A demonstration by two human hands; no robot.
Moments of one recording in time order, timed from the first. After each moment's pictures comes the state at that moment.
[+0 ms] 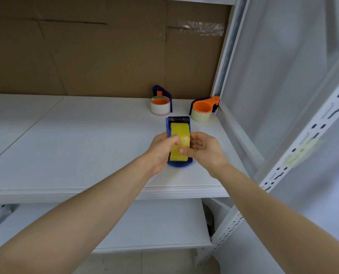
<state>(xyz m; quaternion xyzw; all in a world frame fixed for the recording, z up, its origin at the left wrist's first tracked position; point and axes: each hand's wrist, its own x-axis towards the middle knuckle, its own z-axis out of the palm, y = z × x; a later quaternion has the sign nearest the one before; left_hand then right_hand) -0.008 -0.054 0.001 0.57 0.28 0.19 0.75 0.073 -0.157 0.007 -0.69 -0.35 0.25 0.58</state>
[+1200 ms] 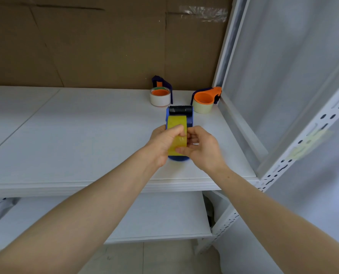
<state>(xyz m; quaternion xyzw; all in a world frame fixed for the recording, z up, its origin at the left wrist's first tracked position) -0.007 -0.059 0.008 0.54 0.32 0.19 0.76 0.058 -0.157 -0.002 -0.75 -0.41 0.14 0.50</state>
